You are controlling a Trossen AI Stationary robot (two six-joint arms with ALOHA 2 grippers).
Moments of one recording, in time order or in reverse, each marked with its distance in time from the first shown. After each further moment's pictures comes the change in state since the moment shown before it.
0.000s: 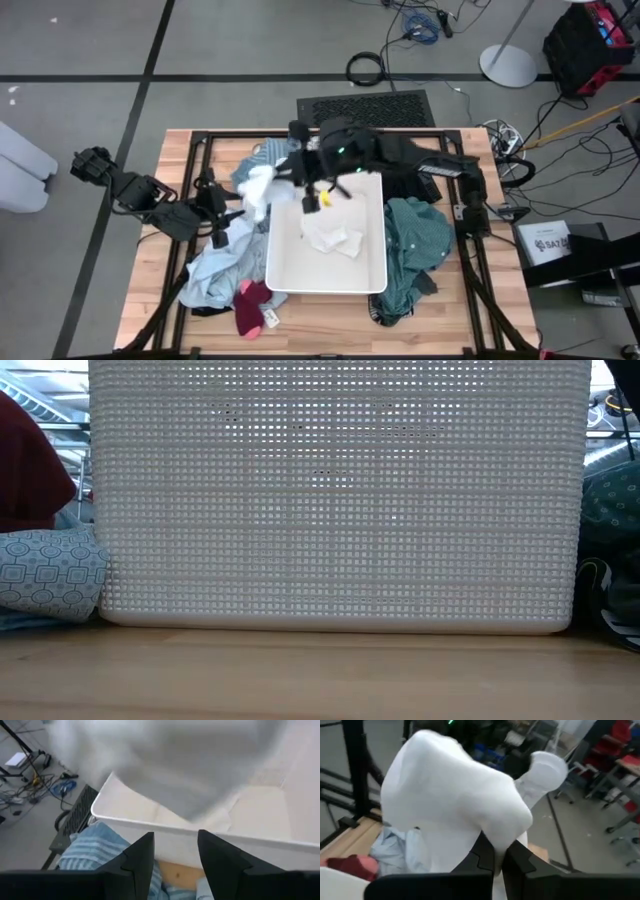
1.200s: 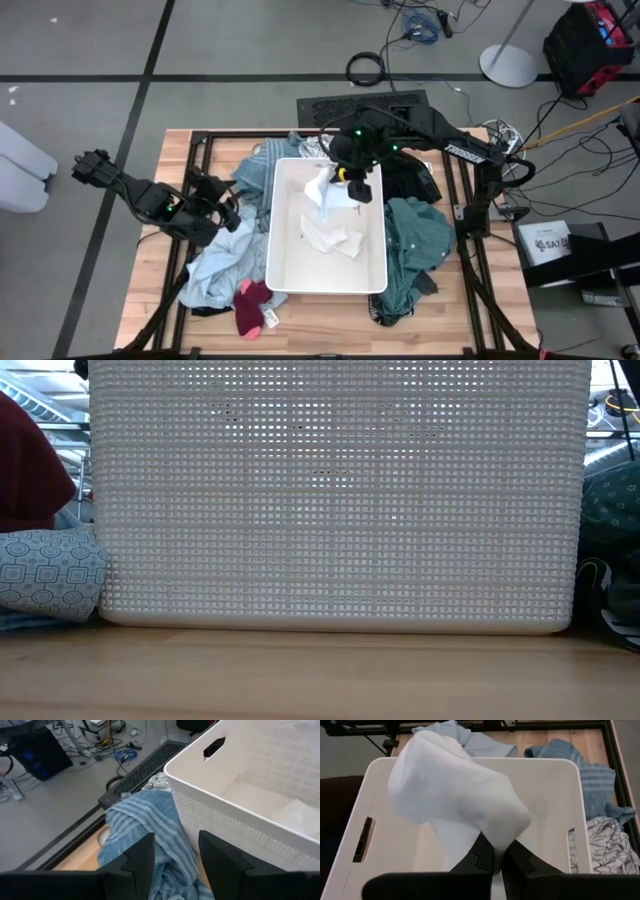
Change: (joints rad) left arm 0.049 0.024 -0.117 -0.175 -0.239 -0.520; right arm -0.116 -0.110 -0.008 -0.718 -0.142 0.303
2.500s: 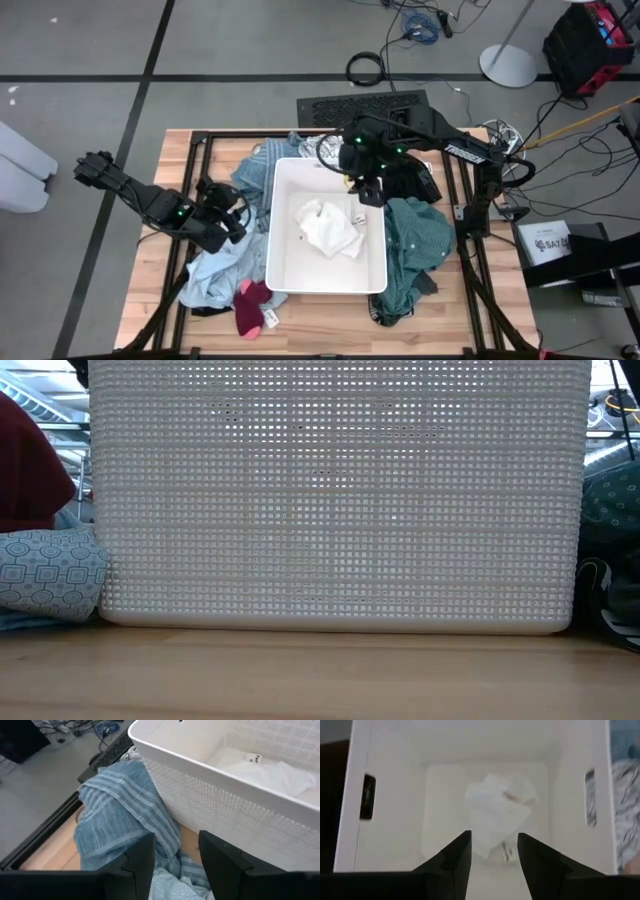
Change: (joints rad) left arm 0.000 0.072 0.001 0.016 0.164 0.001; right arm 0.007 0.000 0.000 -0.228 0.001 0.034
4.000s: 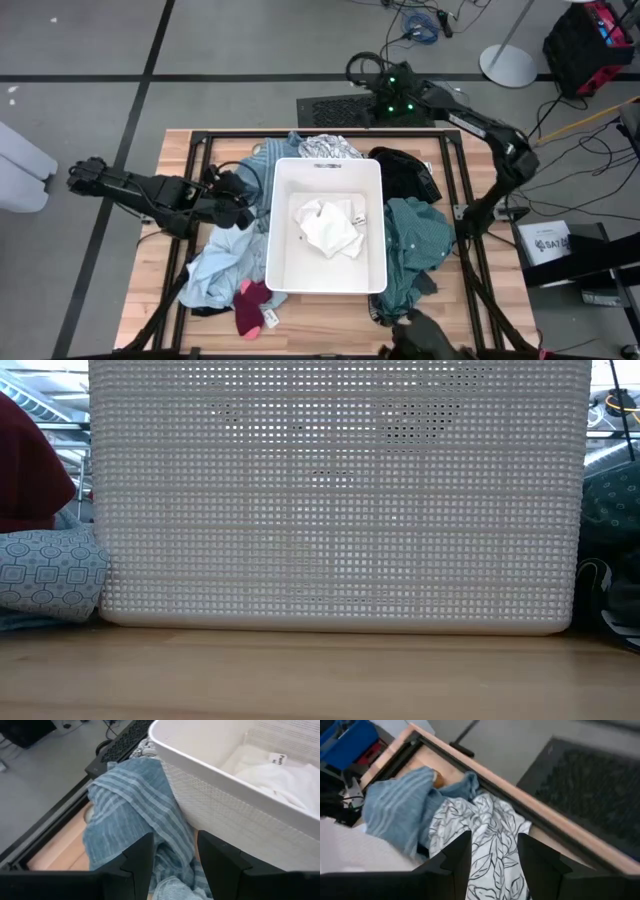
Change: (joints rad) left arm 0.238 0.000 0.000 0.096 0.105 0.203; right arm -0.698 -0.181 -0.908 1.051 -0.158 0.325
